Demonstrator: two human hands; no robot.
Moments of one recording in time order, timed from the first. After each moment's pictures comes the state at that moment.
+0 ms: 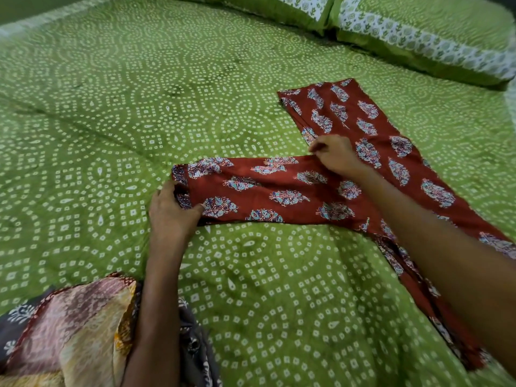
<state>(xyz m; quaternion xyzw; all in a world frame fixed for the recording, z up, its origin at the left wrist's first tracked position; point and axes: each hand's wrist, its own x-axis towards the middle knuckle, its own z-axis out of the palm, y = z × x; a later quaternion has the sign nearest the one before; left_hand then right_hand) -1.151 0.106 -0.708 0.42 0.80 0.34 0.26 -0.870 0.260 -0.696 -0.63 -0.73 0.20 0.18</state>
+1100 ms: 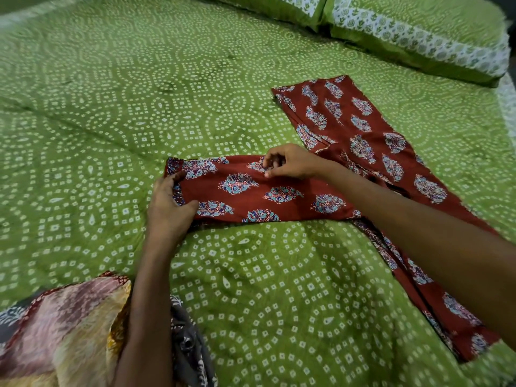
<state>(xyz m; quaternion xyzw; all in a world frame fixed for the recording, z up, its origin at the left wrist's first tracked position) -1.154 0.107 -0.714 0.44 0.73 0.39 0.35 -0.922 0.252 -0.701 -0.48 -0.80 0.35 0.06</state>
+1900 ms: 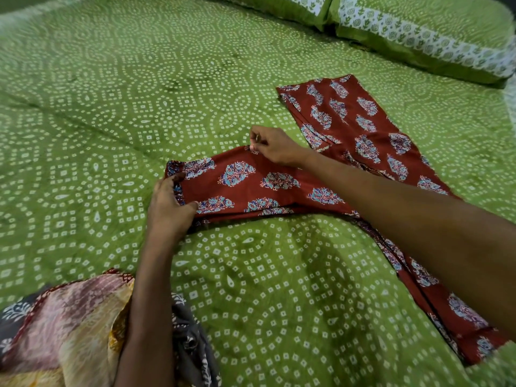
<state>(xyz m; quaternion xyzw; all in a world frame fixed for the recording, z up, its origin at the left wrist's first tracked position) -1.158 0.109 -0.712 0.45 0.76 0.35 0.30 -0.967 0.266 -0.696 -0.46 -0.83 0.28 0.14</state>
